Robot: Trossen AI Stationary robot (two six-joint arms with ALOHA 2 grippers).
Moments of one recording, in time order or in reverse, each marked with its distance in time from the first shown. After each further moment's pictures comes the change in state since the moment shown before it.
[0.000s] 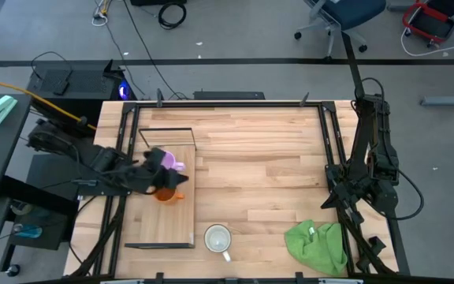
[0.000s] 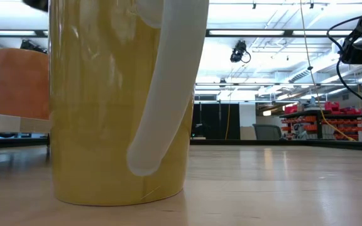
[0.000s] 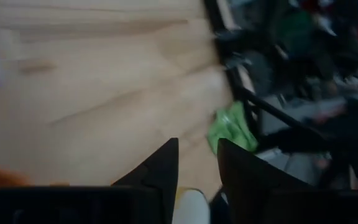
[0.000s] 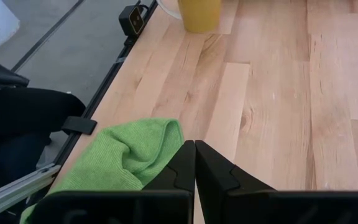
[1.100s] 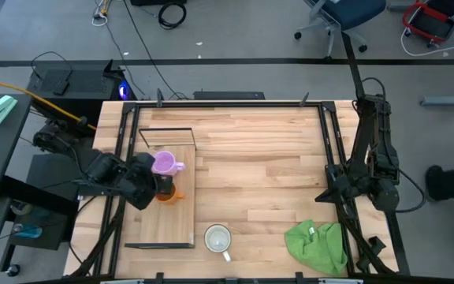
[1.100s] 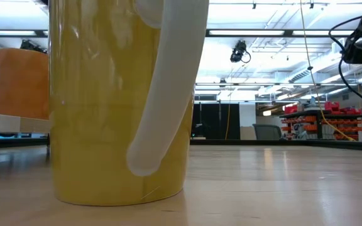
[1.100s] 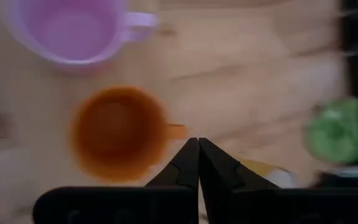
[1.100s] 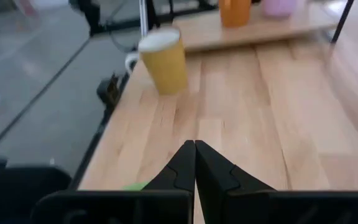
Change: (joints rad) left arm -0.117 0.146 0.247 -0.649 0.073 -0.398; right arm -0.030 0.001 0.008 0.089 0.248 0.046
